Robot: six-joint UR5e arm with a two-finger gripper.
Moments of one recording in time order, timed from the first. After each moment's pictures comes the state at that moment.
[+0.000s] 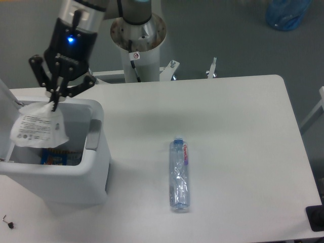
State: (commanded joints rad) arm 2.18 -1.56 -1.66 -0.95 1.03 0.17
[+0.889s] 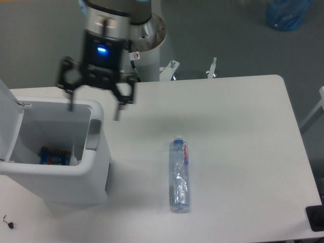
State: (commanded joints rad) arm 2.47 -1.66 -1.64 -0.94 1.21 0.23
